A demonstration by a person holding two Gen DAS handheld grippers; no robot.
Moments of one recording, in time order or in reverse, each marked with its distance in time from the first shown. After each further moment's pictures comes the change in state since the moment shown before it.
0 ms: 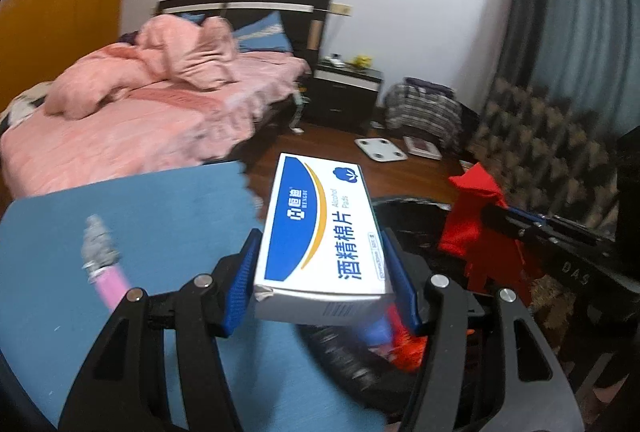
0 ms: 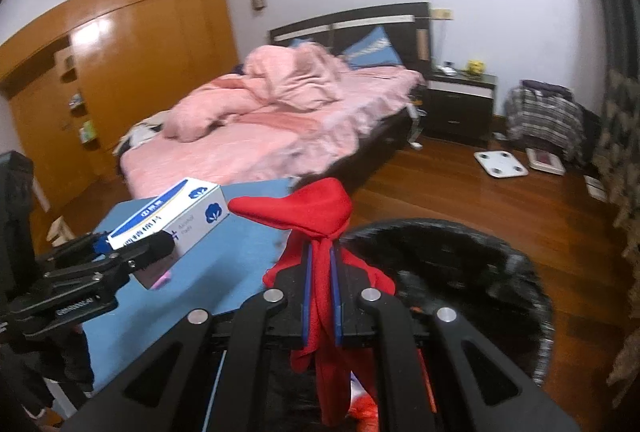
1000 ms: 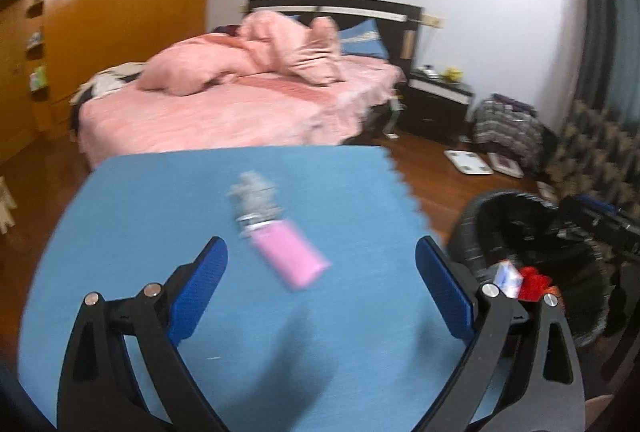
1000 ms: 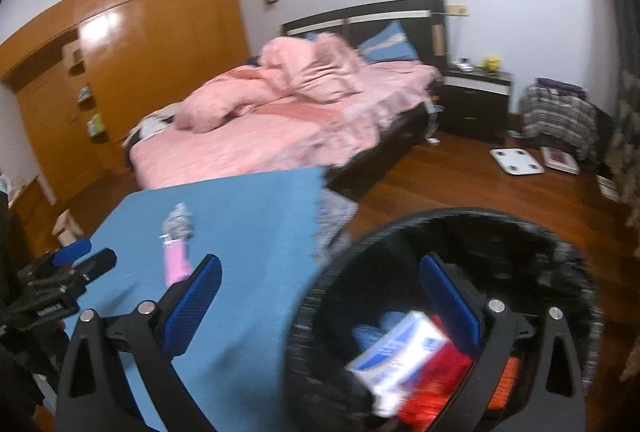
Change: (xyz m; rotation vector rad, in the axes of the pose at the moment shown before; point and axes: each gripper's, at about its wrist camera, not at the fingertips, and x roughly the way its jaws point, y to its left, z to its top) left arm -0.082 0.149 -0.063 -0.139 -0.028 0.347; right arm 0.046 0.093 -0.013 -0.069 0.030 0.117
